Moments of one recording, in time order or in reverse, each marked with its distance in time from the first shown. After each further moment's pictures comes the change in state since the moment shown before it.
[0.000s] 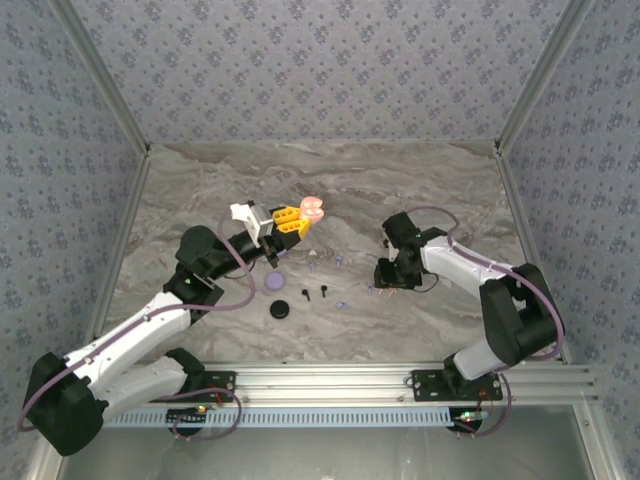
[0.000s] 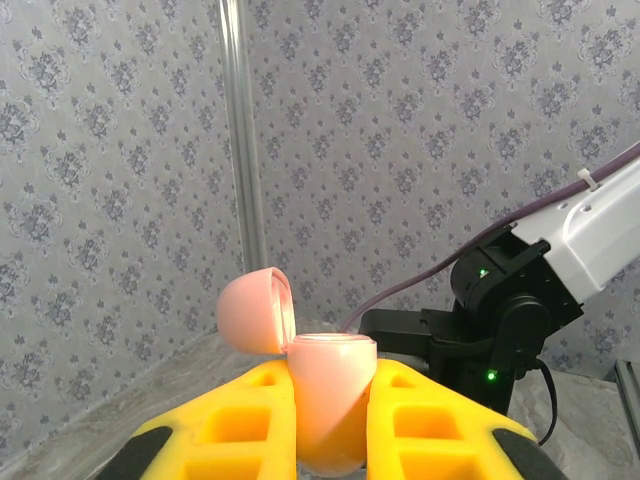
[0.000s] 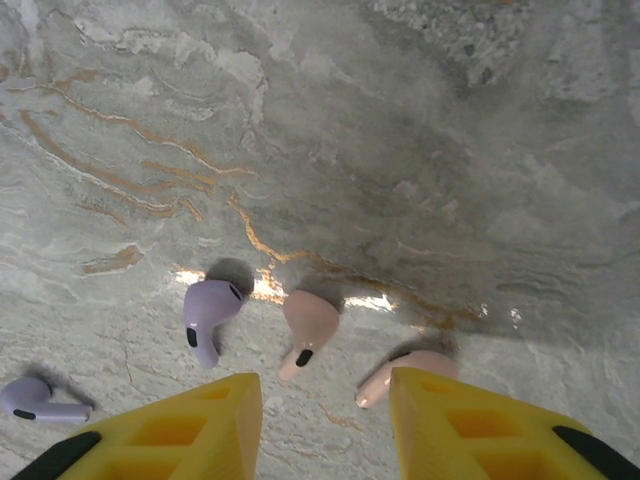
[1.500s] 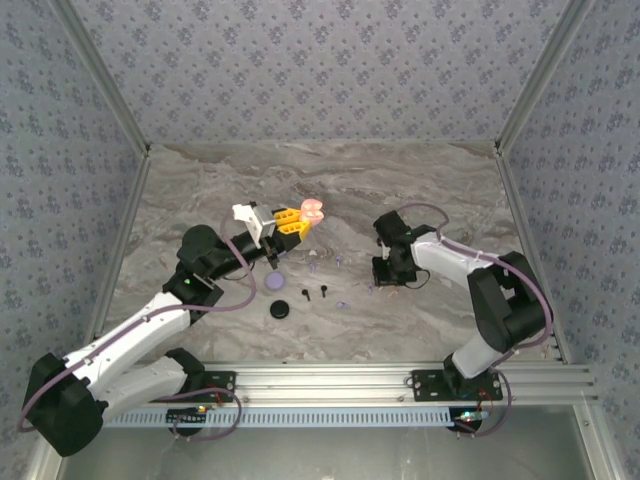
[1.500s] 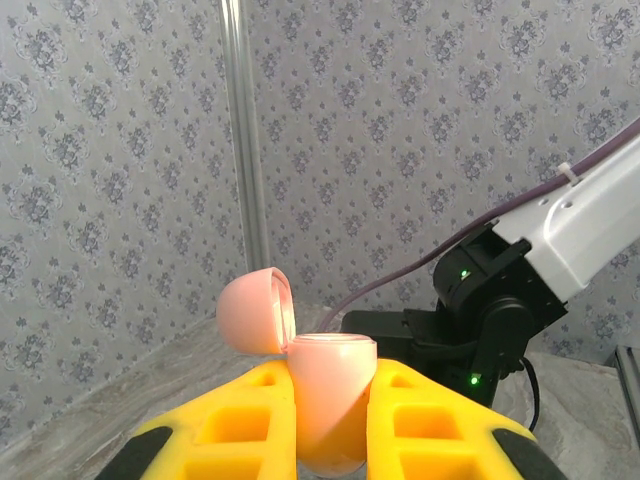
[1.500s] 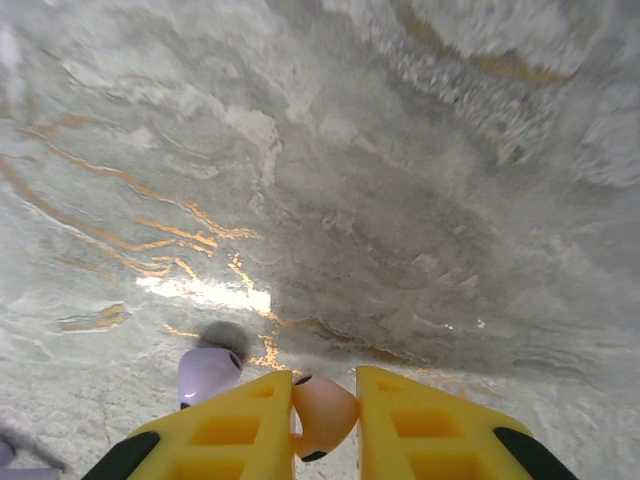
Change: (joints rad) left arm 0.000 -0.003 0.002 -0.042 -0.004 0.010; right arm 0.030 0.060 0.039 0.031 0.073 -0.031
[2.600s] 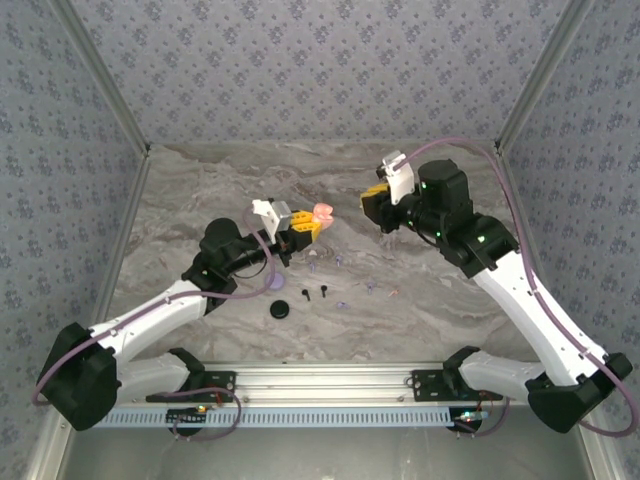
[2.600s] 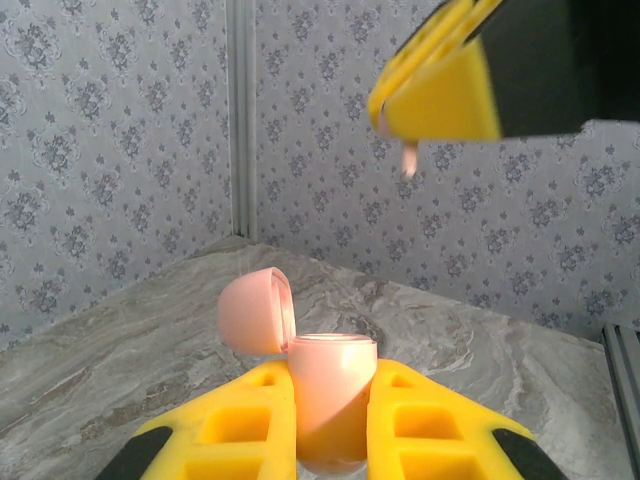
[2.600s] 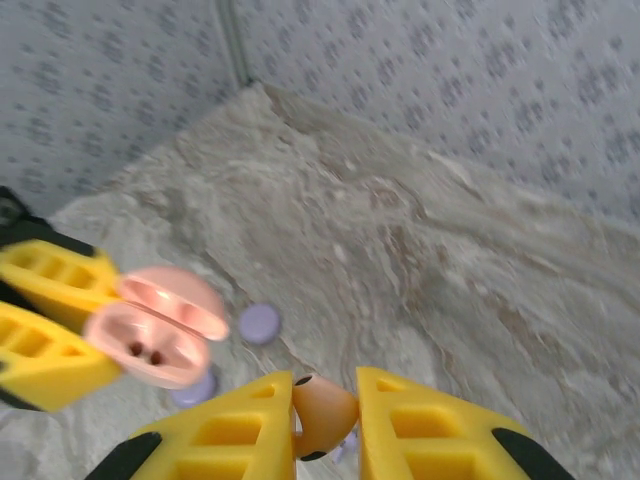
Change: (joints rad) left arm -0.005 0.163 0.000 0.056 0.001 -0.056; right arm 0.099 -0.452 0.416 0.086 -0.115 -0.389
